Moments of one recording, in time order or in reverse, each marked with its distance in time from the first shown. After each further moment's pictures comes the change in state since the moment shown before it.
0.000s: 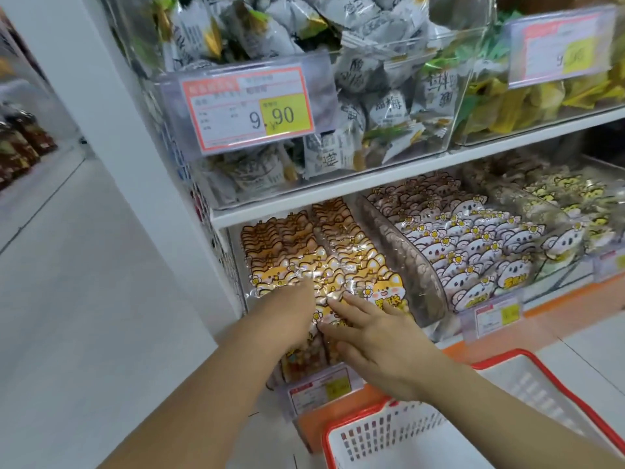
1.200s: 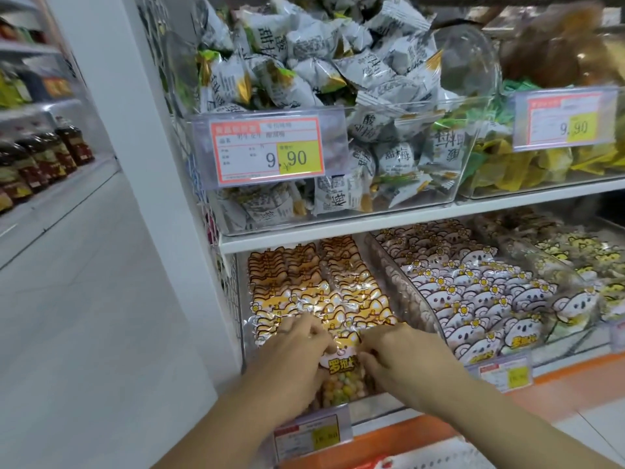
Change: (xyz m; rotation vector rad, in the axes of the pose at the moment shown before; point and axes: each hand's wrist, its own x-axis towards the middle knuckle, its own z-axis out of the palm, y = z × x) left_hand -0.016 0.009 0.031 -0.241 0.409 0.151; right_hand 0.012 0.036 -0.028 -0.139 0.152 0.133
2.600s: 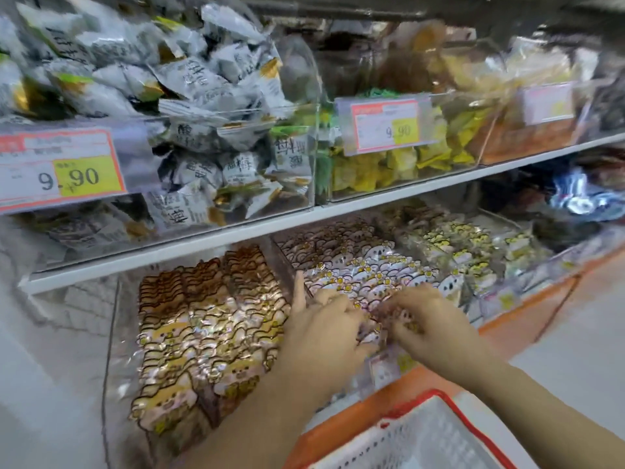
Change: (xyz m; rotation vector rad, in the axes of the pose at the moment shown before) left_hand 0.079 0.148 0.008 0.170 0.015 0.267; right_hand -0.062 0.136 -0.037 0.237 0.368 0.167
